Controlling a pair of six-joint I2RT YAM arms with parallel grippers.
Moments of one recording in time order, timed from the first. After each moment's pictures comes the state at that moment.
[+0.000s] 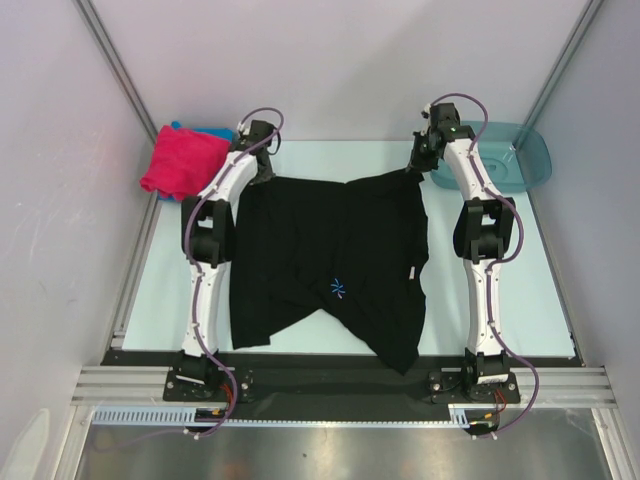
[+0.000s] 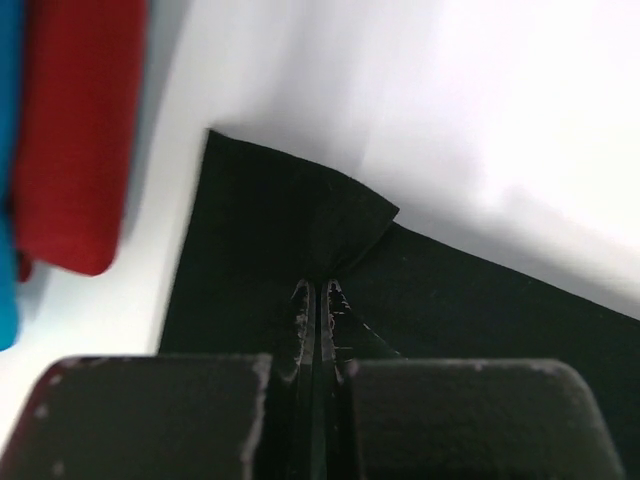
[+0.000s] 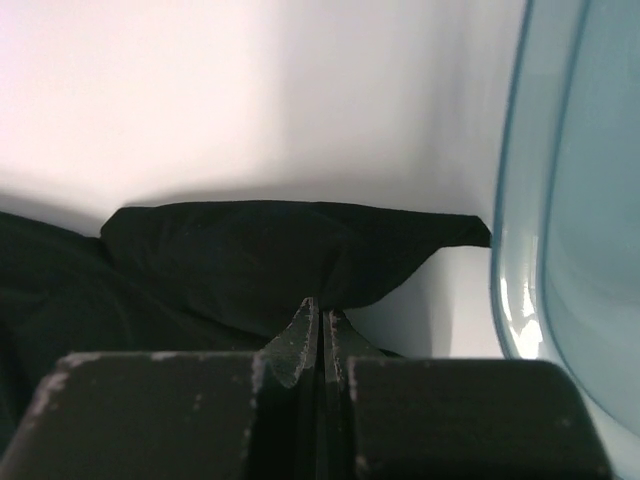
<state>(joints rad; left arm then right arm) -0.21 2.49 2.25 -0.74 -0.32 -0.41 0.09 2.52 2.45 -0.85 -0.21 0.24</state>
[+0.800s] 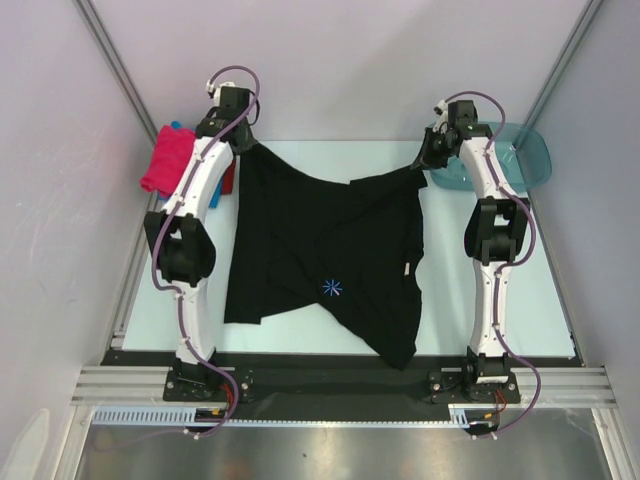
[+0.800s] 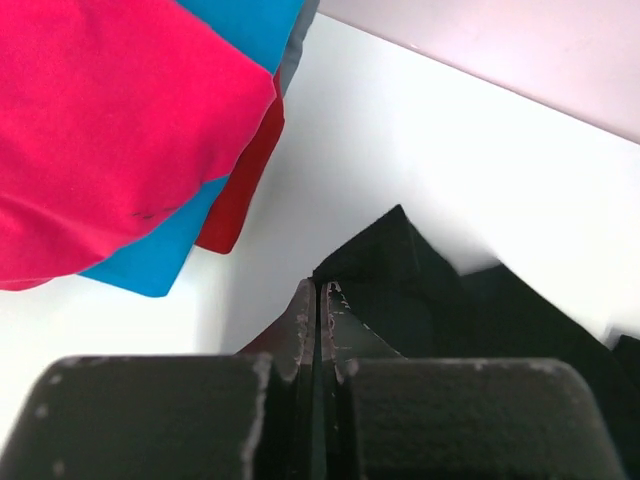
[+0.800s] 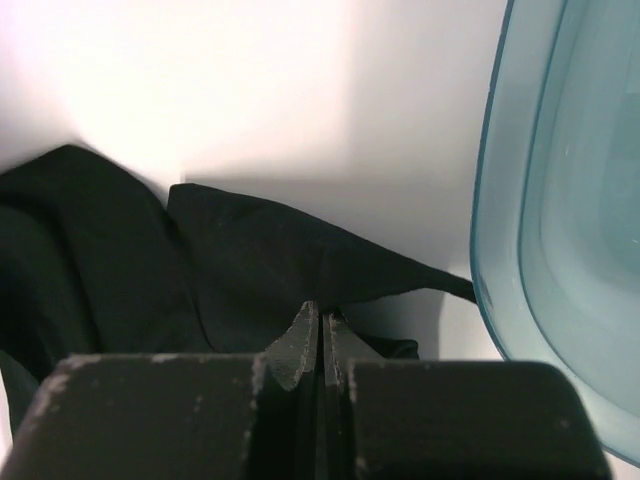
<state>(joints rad) -0.19 2.12 2.17 -0.74 -0.37 -0.40 0.03 2.43 2.36 -0.83 -0.40 0.23</state>
